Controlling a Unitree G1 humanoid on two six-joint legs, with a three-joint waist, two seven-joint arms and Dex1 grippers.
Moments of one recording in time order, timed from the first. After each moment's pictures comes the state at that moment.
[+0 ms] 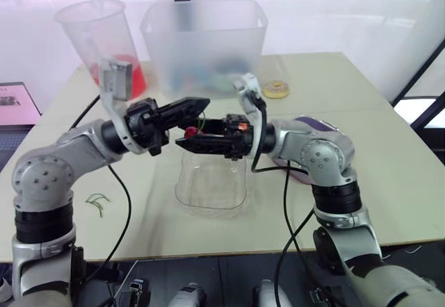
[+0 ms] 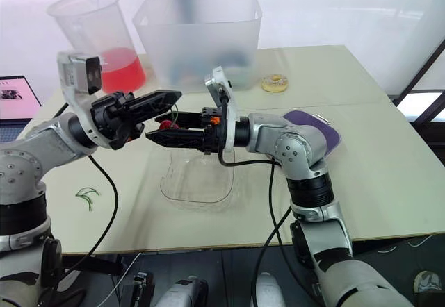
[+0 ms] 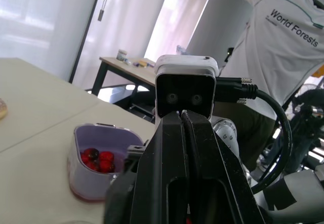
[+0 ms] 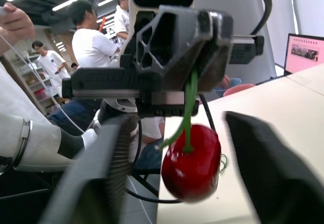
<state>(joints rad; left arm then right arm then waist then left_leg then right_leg) -0.65 0.63 0.26 -0.29 -1.41 0.95 -0.57 -0.88 -0.22 0.04 -0.11 0.83 1.00 0.88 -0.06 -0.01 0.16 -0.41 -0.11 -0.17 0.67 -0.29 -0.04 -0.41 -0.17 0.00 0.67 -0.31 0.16</state>
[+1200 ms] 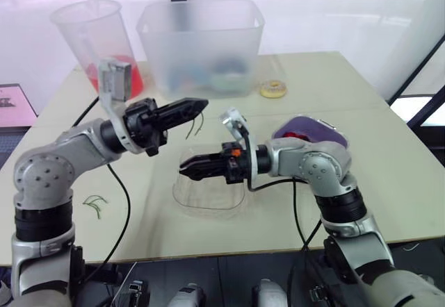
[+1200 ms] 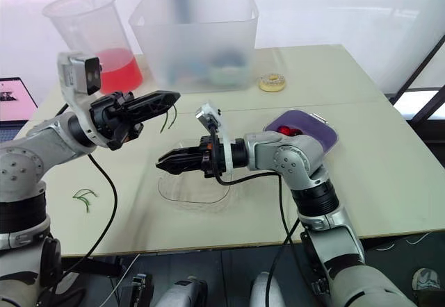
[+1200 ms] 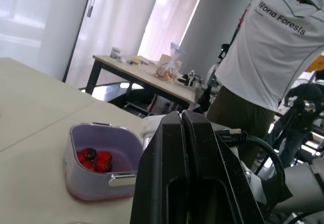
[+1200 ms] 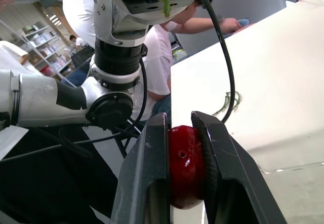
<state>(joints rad) -0.66 0.64 0.25 -0.27 -1.36 0.95 -0.65 -0.82 -0.34 0.14 -0.15 0.88 1.11 0.87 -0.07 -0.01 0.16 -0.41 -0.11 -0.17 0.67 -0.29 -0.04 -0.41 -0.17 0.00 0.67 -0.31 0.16</state>
